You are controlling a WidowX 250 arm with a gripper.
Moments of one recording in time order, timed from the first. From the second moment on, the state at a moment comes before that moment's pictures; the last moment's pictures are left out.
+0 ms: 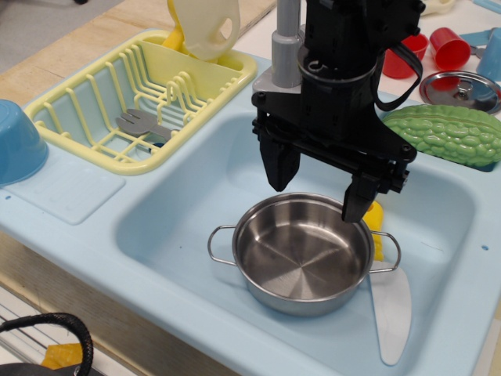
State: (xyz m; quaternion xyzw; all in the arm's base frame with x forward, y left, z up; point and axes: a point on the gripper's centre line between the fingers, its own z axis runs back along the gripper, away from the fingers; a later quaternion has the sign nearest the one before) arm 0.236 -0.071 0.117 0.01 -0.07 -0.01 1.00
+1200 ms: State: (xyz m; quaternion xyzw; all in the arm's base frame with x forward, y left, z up) arm 0.199 -0.099 0.091 0.00 -0.08 -0.08 0.99
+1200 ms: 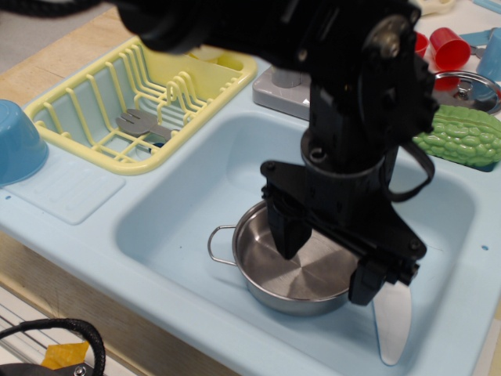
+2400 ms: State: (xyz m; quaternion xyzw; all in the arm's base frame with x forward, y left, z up) arm 0.201 -0.105 0.061 0.02 -0.05 -0.08 1.00
